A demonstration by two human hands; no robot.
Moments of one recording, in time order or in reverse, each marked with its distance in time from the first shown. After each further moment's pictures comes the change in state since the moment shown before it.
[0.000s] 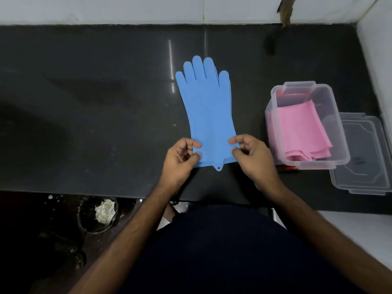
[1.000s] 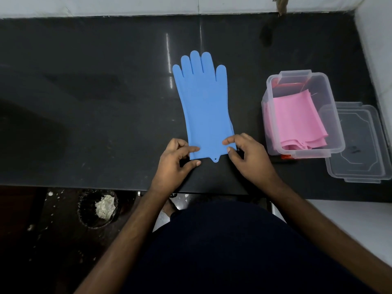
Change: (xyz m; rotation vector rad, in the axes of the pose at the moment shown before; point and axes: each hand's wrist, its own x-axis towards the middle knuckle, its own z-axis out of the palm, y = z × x) left_hand -0.020 -0.014 -0.014 0.565 -0.022 0.305; right_hand -0.015 0.013 -0.008 -0.202 -0.088 -0.351
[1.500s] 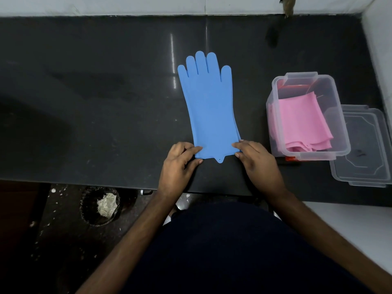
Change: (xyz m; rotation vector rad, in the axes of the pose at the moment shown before) left_hand -0.011 -0.004 0.013 0.149 0.166 0.113; right_hand -0.015 0.025 0.006 -0.230 0.055 -0.090
